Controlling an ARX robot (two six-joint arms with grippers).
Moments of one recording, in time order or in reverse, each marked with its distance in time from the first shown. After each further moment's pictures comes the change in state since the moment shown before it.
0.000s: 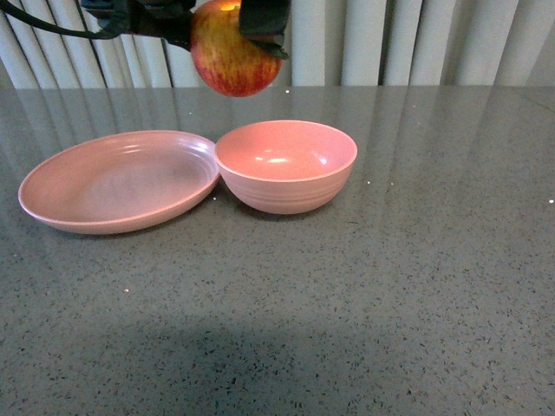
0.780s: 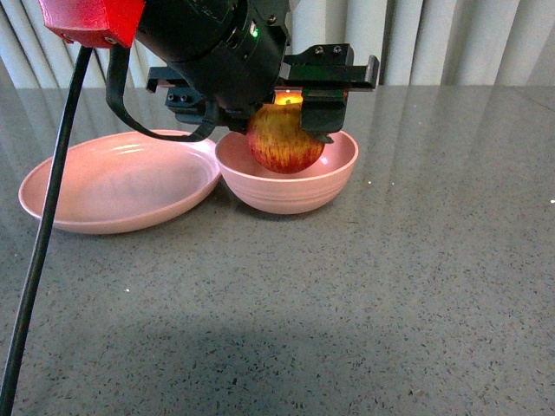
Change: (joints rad) left arm -0.066 0.168 0.026 0.017 0.010 -0.083; right arm 0.000 0.000 0.000 0.000 0.000 0.000
